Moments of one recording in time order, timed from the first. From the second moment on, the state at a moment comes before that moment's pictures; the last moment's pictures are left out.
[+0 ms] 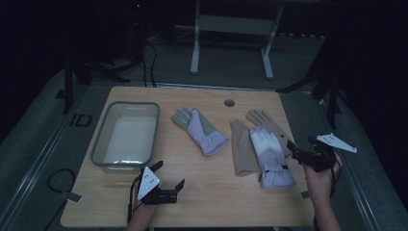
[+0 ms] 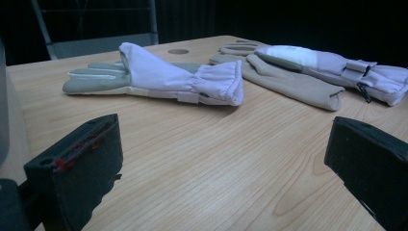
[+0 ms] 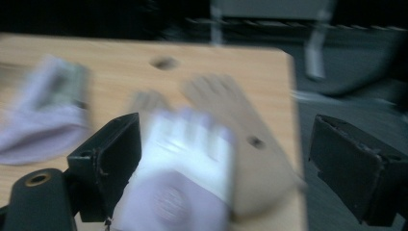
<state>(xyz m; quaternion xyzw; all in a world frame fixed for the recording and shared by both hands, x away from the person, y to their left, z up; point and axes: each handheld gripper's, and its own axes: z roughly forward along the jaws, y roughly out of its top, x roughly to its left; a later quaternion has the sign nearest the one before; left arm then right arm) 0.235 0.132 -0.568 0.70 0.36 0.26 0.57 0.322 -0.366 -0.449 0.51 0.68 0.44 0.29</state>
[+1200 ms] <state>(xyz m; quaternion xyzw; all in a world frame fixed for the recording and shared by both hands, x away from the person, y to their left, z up) 0.235 0.132 -0.568 0.70 0.35 0.25 0.57 0.405 -0.215 -0.431 0.38 0.80 0.42 0.20</state>
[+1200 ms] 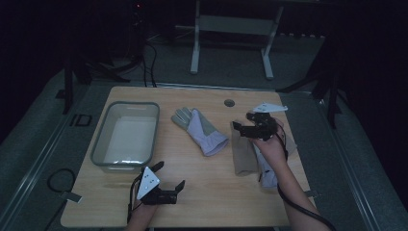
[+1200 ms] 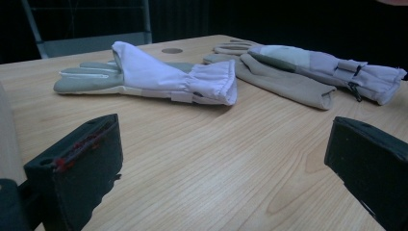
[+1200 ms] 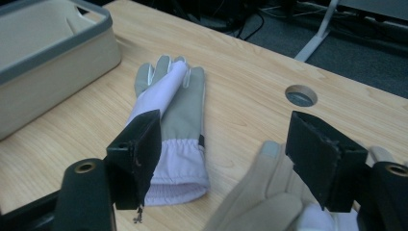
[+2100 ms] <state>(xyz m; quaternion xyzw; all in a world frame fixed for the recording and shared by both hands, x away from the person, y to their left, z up) 0.235 0.133 -0.568 0.70 0.35 0.25 0.57 0.467 -0.141 -0.476 0.34 0.86 0.36 0.14</state>
